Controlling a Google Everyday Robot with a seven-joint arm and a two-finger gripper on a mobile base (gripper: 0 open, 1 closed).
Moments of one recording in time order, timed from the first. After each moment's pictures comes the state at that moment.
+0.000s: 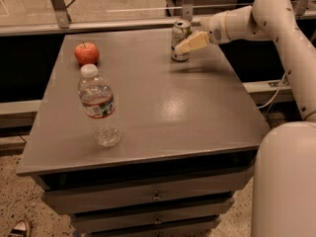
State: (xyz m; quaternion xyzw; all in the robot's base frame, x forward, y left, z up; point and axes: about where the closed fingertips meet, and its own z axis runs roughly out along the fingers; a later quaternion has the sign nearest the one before) arm 0.808 -0.132 0.898 -0.42 0.73 0.21 0.49
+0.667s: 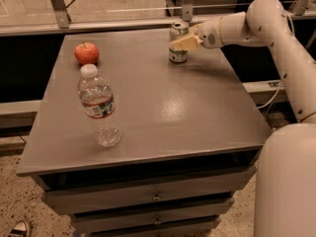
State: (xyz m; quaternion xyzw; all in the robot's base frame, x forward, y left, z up) arm 0.795 -0.103 0.892 -0.43 0.71 0.26 0.49
